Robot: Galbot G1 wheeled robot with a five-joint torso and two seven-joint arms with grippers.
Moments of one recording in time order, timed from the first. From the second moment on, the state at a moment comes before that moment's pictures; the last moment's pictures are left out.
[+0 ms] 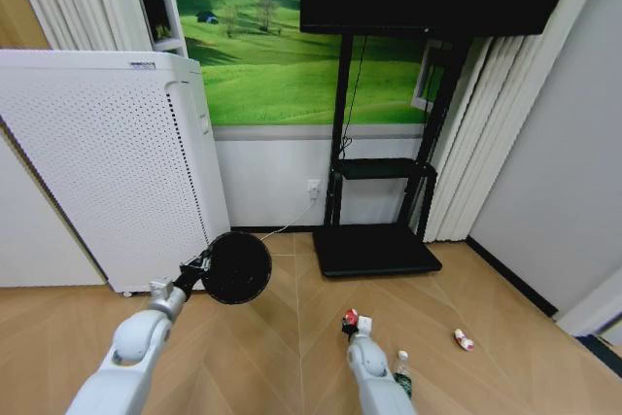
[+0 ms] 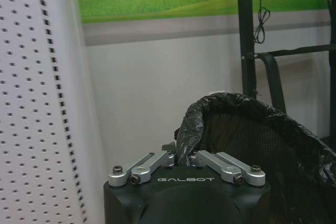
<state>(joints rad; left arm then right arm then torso) 1.10 -1.11 -0.53 -1.79 -0.35 0.23 0.17 -1.09 1.54 0.48 1.41 0.27 -0.44 0.28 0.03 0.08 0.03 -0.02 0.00</state>
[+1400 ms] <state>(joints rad) 0.86 -1.18 -0.02 -1.65 -0.27 0.22 0.11 -1.27 1.37 0.47 1.99 0.59 -0.39 -0.06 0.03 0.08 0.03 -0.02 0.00</state>
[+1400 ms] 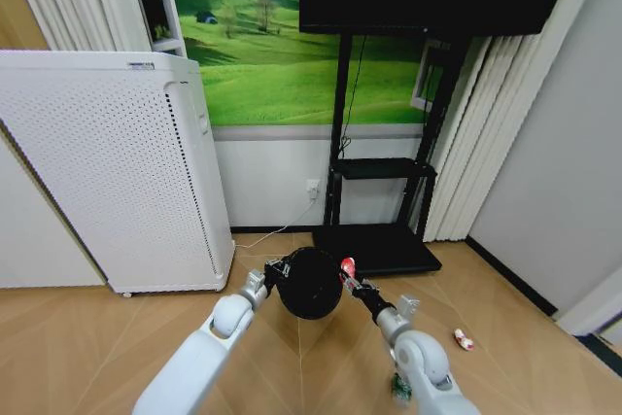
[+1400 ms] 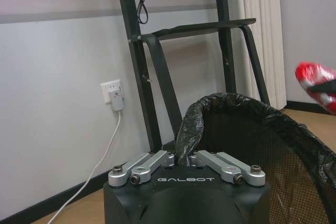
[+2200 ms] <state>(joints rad) 0.87 -1.20 -0.03 -1.67 -0.27 0.22 0.11 -1.26 1.41 0.26 1.95 0.46 -0.38 -0.03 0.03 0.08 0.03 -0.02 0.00</state>
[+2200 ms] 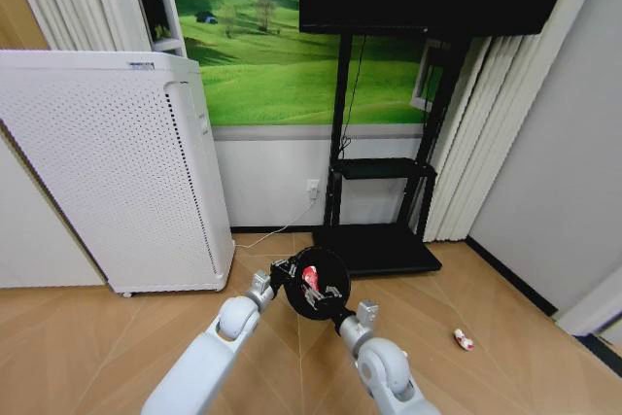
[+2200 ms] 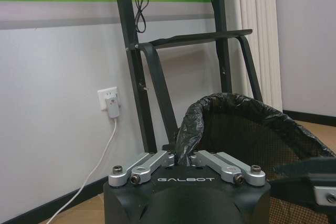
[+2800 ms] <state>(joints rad) 0.93 -1.16 -0.12 -1.71 -0.28 0.21 0.14 -1.22 1.40 0.42 2.10 0.48 -0.39 0.14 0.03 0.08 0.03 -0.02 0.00</state>
